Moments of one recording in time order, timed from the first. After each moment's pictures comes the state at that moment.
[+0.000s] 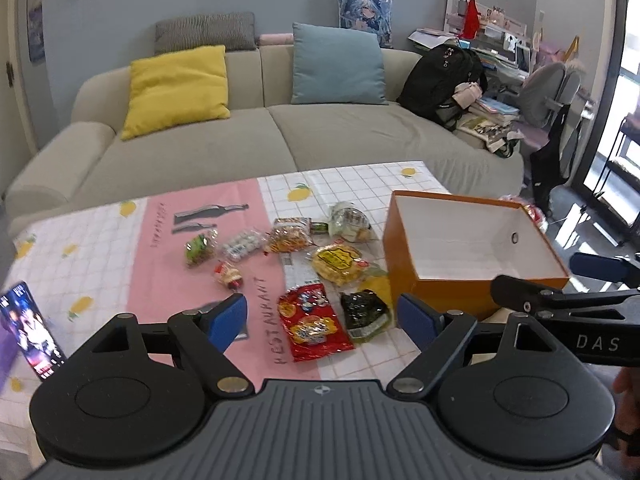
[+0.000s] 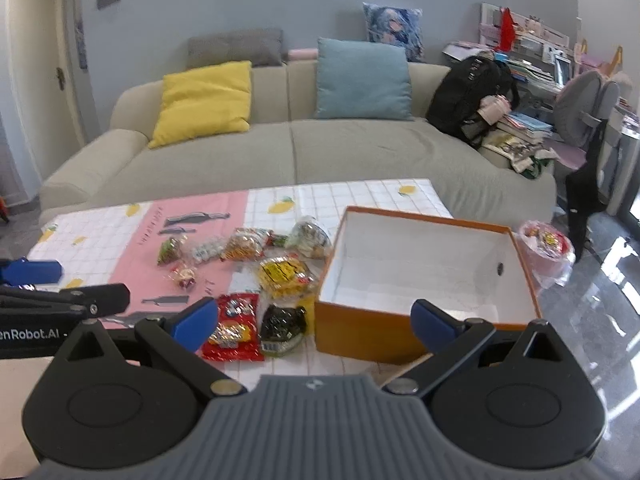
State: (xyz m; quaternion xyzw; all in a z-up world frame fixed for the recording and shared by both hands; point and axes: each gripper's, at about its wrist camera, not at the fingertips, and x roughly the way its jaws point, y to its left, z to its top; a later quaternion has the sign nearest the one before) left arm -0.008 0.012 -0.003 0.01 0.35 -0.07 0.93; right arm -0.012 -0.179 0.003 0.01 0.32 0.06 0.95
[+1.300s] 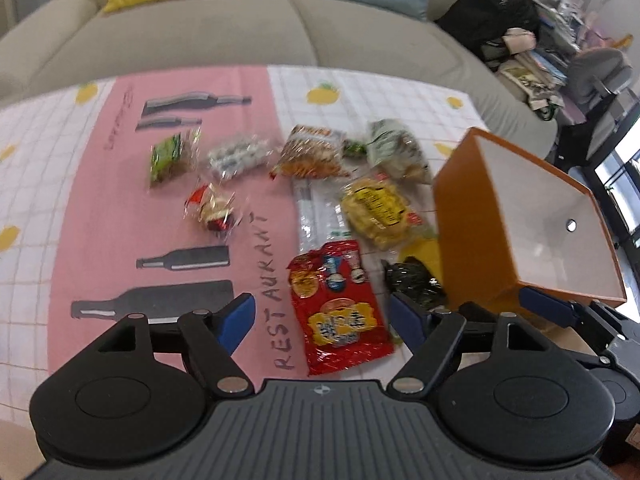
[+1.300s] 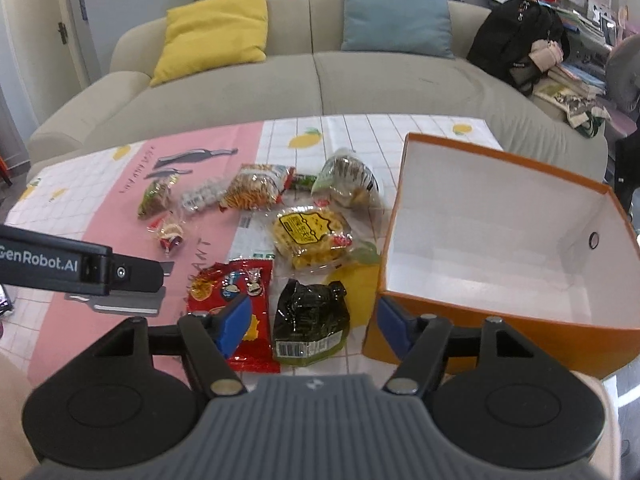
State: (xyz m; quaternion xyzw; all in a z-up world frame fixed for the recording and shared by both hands) left arm 0.140 0.069 -0.115 -0.08 0.50 -0.08 0.86; right arm 0.118 -0.127 -0.123 0.00 0.42 0.07 0.91
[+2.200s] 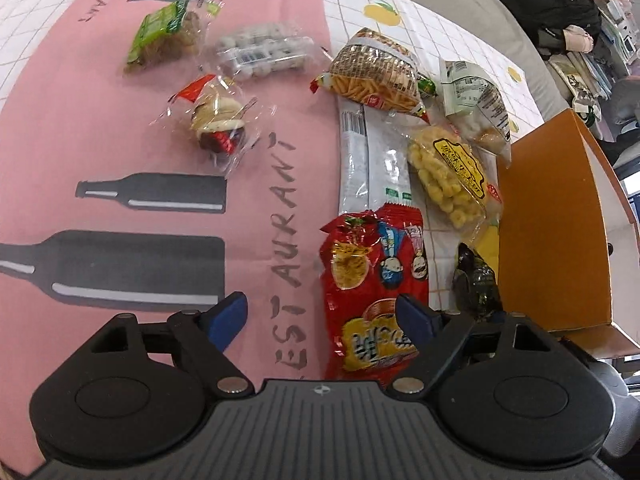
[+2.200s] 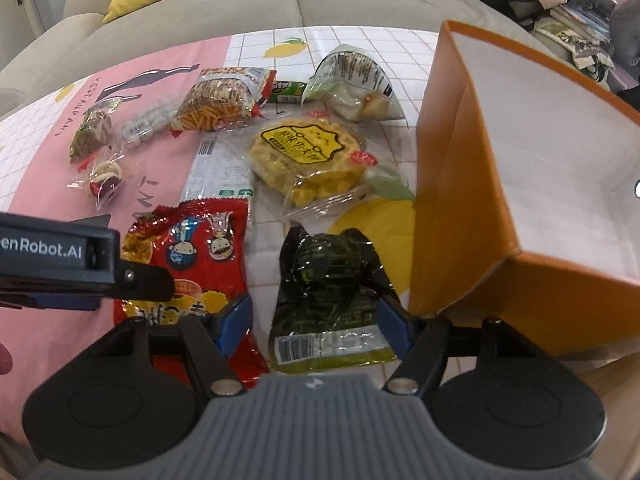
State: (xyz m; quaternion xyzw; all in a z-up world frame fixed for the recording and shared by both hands) left arm 0.190 0.090 -0.213 -0.17 0.58 -0.07 0.79; right arm 0.172 -0.098 -0.215 0.00 0.51 0.03 0.86
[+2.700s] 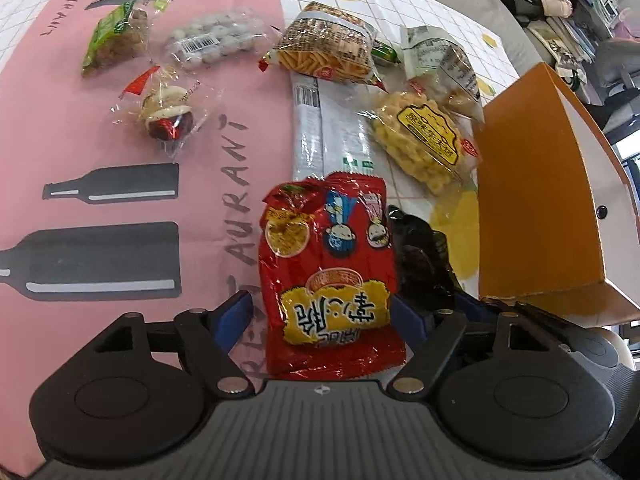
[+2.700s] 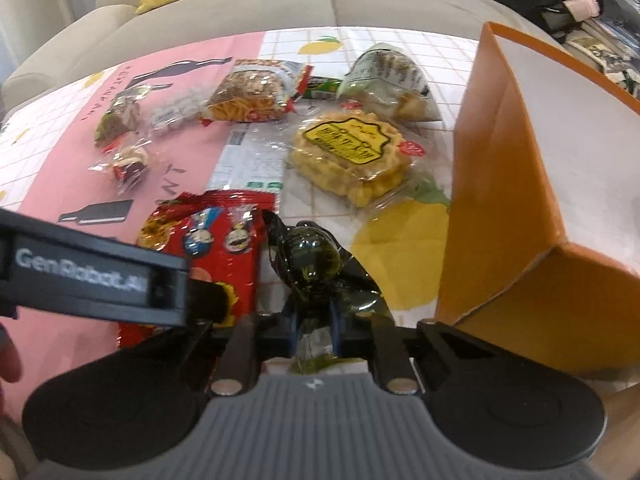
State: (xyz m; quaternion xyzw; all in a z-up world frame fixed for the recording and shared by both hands) left arm 0.185 0.062 -0.212 -0.14 0.59 -0.10 0.79; right arm 0.167 -0.093 -0.217 -0.02 0.50 0.08 0.86
